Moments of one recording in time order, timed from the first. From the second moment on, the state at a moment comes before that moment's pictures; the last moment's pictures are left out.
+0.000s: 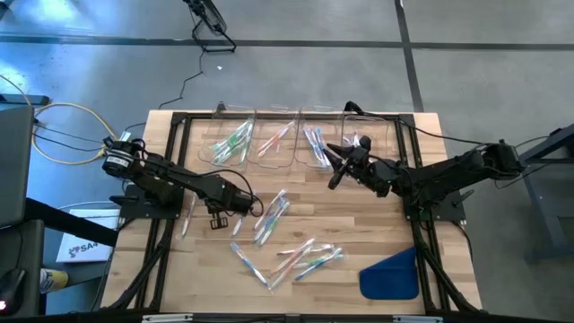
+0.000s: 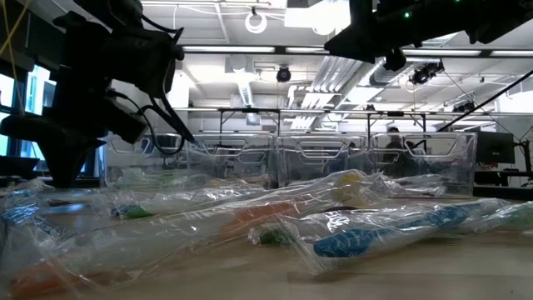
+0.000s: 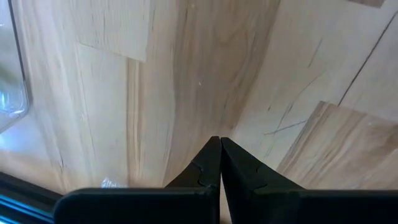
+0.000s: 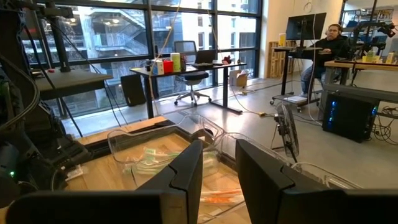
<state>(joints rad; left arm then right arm) -0.16 1.57 0.84 -1.01 -0.16 -0.42 0.05 1.20 0.51 0.75 0.71 0.03</state>
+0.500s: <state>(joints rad) -0.16 1.57 0.84 -0.99 -0.19 -0.36 0.05 1.20 0.51 0.75 0.71 0.03</state>
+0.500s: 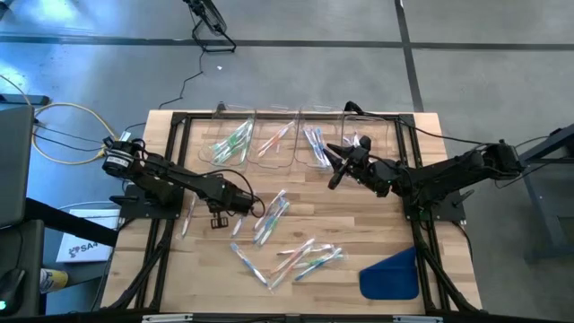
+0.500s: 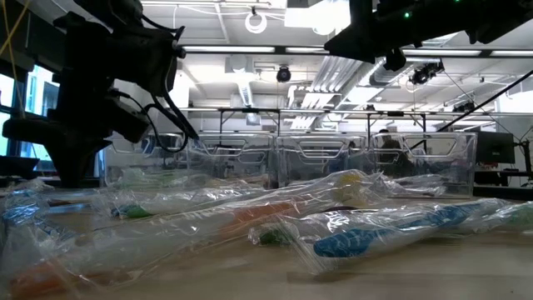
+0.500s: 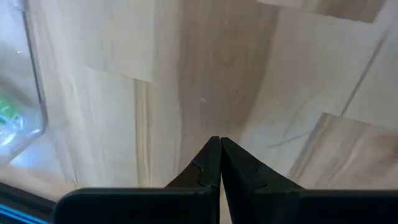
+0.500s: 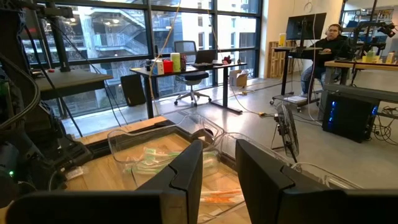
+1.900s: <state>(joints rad) -0.01 1.52 0.81 -1.30 -0.12 -0.46 0.05 1.20 0.51 0.75 0.71 0.03</state>
